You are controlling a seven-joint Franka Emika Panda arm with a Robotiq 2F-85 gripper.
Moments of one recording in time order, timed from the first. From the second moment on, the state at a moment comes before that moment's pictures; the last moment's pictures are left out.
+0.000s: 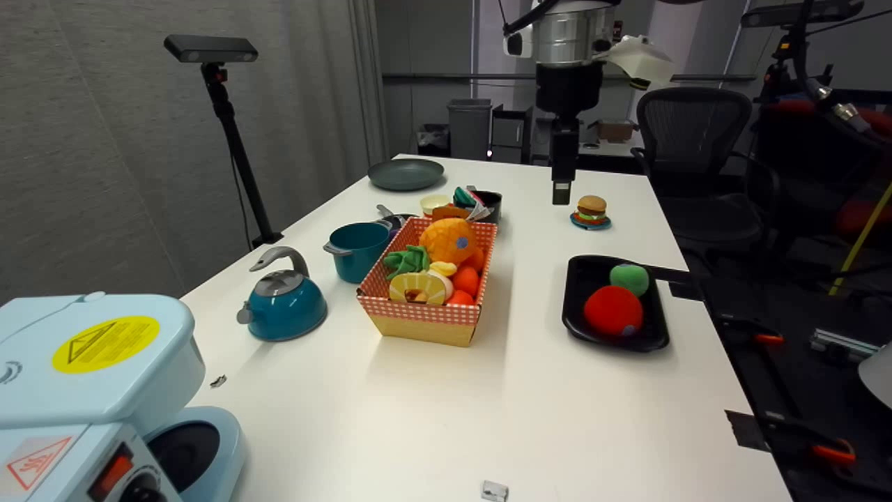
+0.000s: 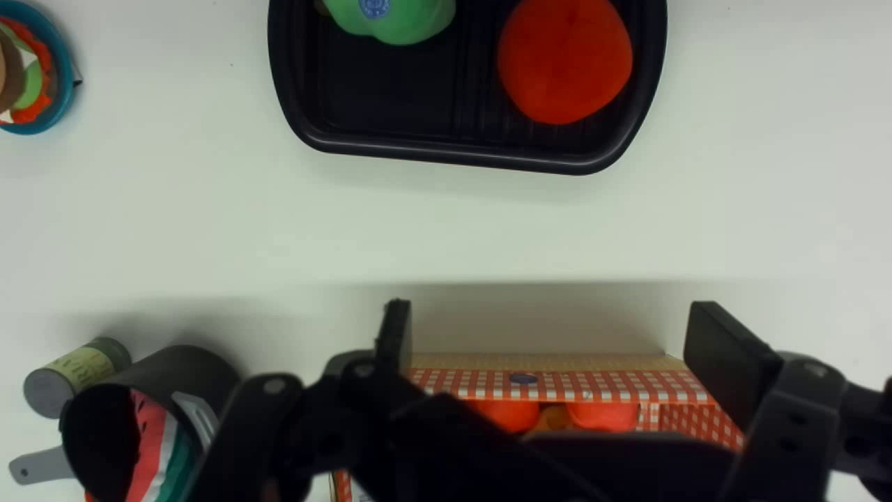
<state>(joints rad) 0.00 -0.03 0.02 -2.17 -0.15 2.08 0.02</state>
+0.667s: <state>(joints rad) 0.00 0.13 0.00 -1.90 -0.09 2.04 -0.08</state>
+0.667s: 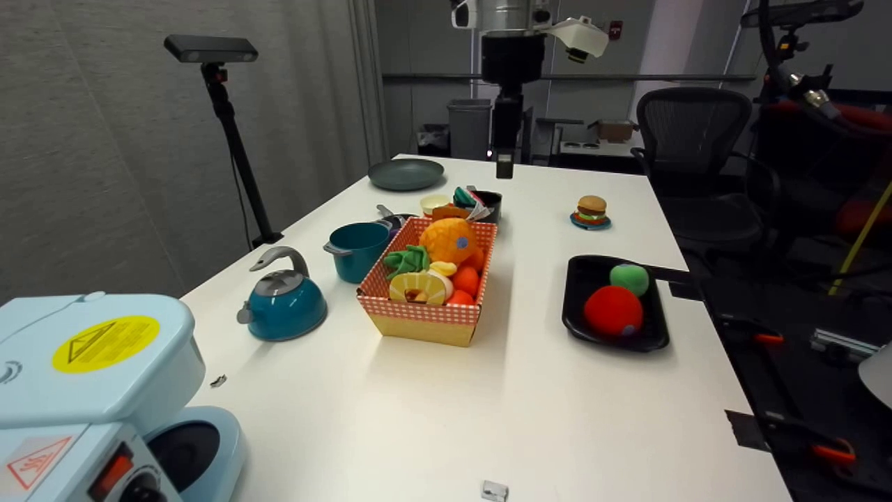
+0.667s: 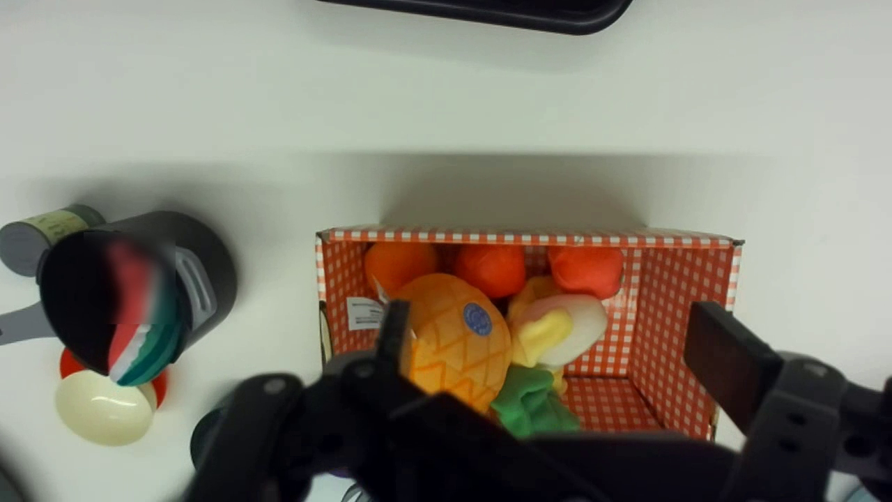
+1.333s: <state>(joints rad) -0.03 0.31 0.00 -1.65 -0.05 1.91 -0.20</state>
